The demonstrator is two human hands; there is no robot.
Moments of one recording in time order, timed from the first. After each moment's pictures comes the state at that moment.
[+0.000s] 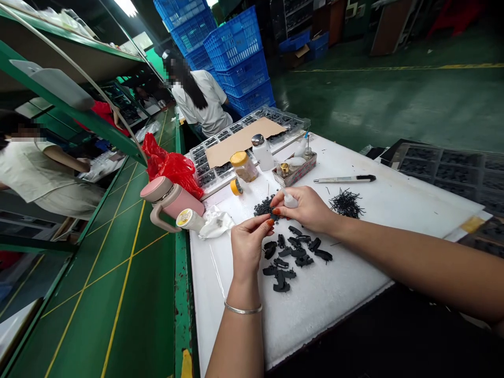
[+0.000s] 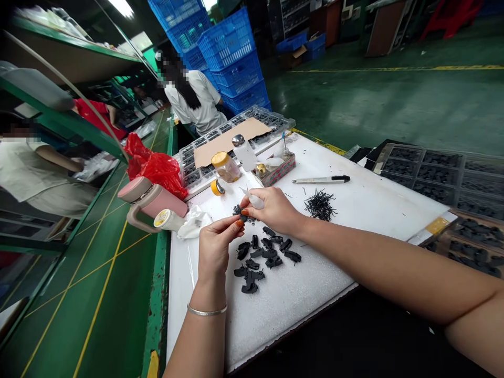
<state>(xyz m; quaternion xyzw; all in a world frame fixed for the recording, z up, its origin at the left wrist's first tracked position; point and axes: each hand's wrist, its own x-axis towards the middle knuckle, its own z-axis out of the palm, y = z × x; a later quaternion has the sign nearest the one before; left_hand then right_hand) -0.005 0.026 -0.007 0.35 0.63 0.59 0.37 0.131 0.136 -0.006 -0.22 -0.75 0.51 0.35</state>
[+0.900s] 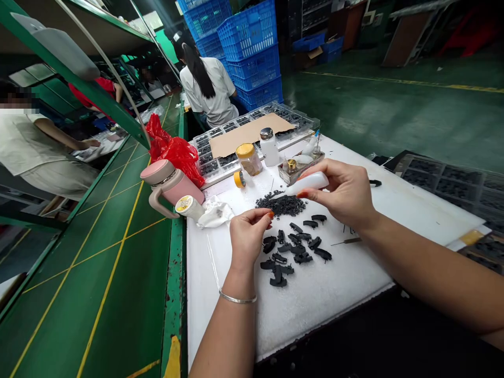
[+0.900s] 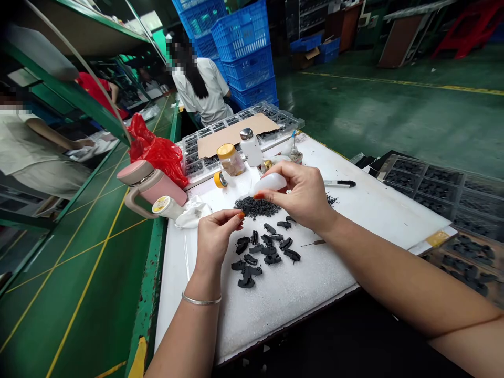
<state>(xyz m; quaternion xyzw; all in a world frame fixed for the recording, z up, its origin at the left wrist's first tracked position) -0.006 0.027 -0.005 0.37 0.67 0.57 0.31 0.162 0.133 0.029 -0.25 -0.74 0.39 0.49</state>
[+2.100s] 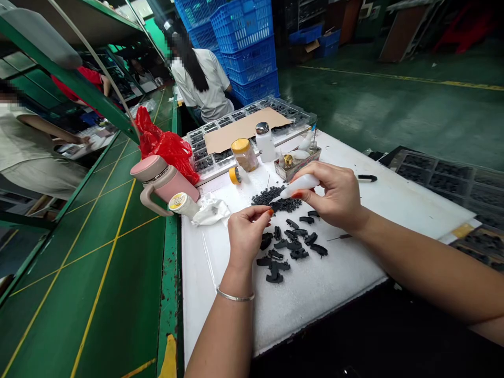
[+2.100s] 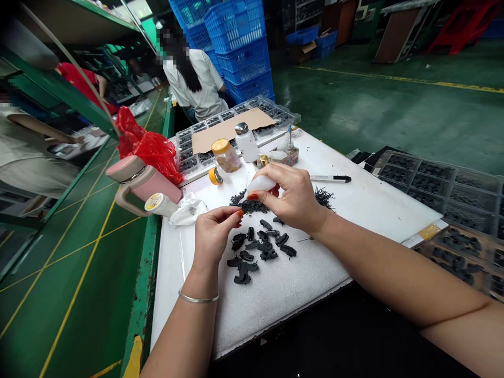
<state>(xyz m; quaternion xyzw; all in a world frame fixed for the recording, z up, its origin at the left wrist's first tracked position) -0.001 0.027 -0.003 0.40 0.69 0.53 0.30 0.160 0.132 0.022 -0.18 -0.80 0.24 0.51</state>
